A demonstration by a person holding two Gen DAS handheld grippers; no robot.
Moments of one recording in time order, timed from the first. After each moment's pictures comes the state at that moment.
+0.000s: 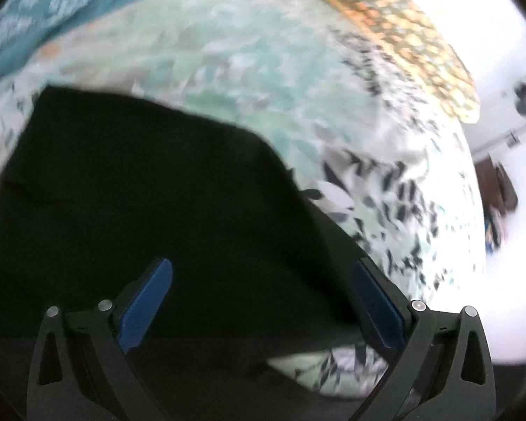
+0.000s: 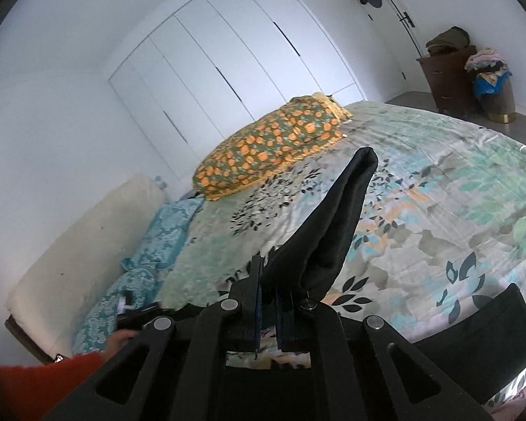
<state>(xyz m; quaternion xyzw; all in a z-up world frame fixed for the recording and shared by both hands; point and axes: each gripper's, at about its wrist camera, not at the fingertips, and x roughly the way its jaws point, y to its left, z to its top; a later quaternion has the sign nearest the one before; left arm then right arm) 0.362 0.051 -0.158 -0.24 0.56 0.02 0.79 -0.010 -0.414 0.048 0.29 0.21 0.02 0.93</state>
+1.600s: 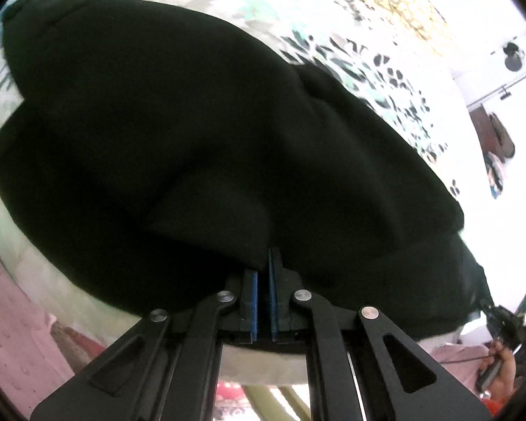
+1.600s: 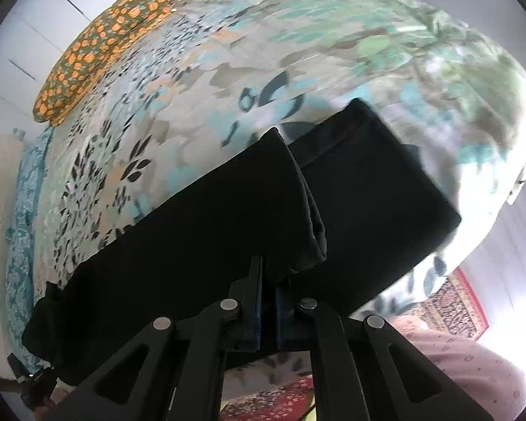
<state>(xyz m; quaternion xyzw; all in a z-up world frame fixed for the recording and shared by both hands) 0.120 0.058 -0.142 -0.18 0.60 -0.02 0.78 -0.037 -0.519 -0.135 0.32 0.51 -0.19 0.78</state>
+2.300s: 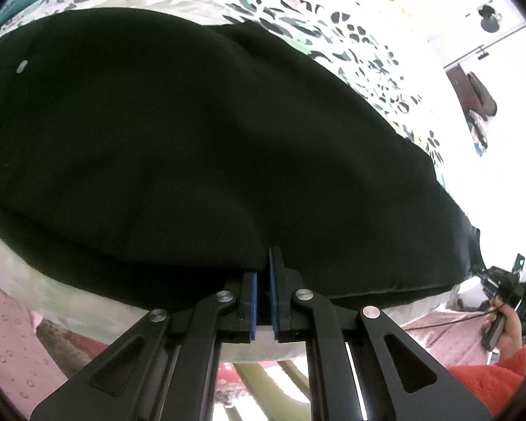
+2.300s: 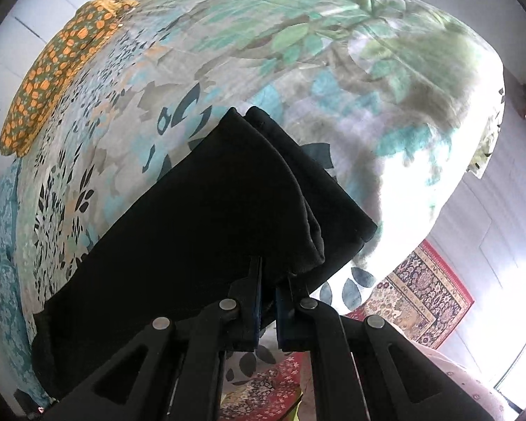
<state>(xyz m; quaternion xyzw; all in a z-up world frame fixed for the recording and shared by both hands) 0.114 0.014 -0.156 -0.15 0.63 -0.09 0.76 -0.062 -0.566 -0.148 0.35 0.52 -0.26 0.74</state>
